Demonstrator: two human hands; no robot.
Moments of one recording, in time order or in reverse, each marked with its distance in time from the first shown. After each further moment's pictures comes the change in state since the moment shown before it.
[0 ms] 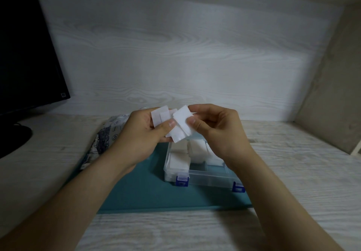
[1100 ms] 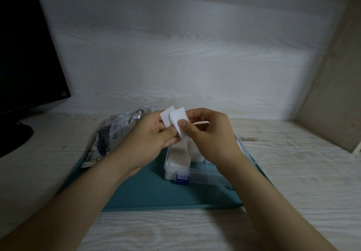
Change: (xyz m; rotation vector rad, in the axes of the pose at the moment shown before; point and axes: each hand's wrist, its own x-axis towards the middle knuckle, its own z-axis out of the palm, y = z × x) left_hand -0.005 0.000 0.008 -0.003 -0.173 -0.030; right_hand -0.007 0.004 0.019 -0.179 0.030 0.063
